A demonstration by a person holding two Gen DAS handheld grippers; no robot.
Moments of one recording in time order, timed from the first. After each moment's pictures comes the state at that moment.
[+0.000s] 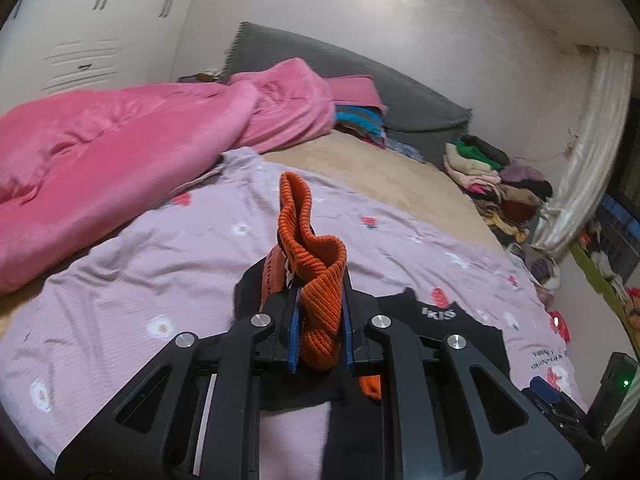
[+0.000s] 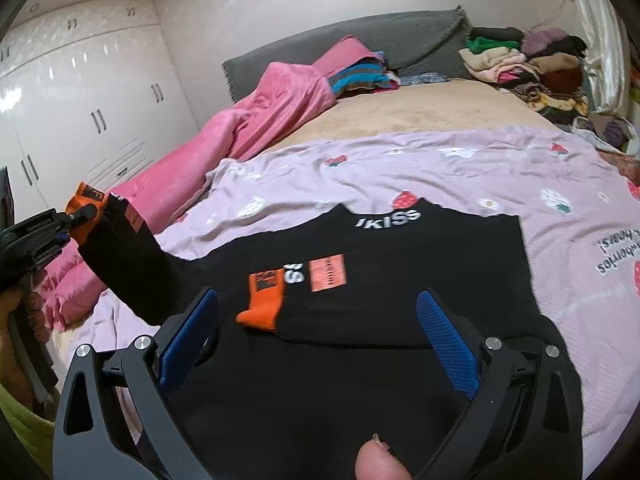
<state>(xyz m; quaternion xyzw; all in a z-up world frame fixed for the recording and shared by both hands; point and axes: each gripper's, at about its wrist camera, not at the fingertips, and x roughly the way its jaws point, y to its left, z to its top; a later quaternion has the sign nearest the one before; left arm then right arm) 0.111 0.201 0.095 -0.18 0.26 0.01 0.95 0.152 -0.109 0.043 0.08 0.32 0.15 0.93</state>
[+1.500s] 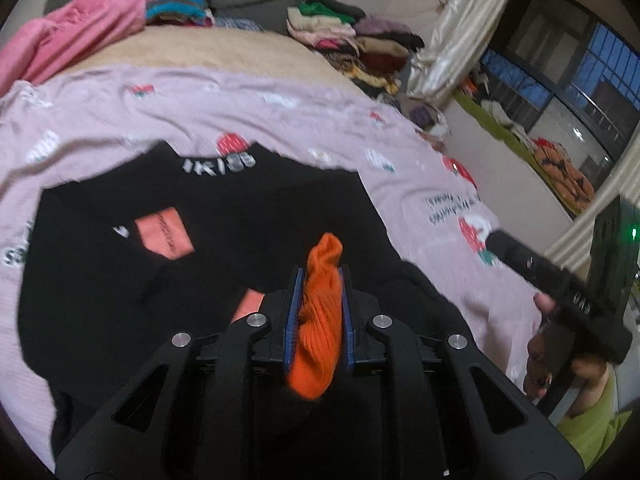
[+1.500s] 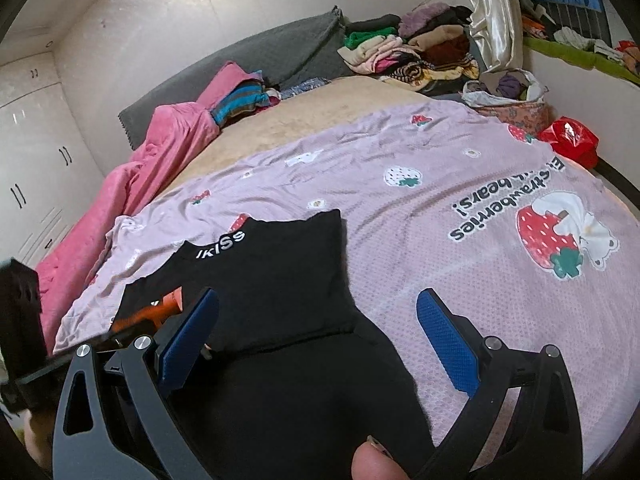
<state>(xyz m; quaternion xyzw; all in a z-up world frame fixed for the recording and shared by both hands) 0.173 -0.032 -0.017 -0.09 0.41 -0.28 0.86 0.138 -0.265 0.022 0.16 0.32 -0.02 0.93</state>
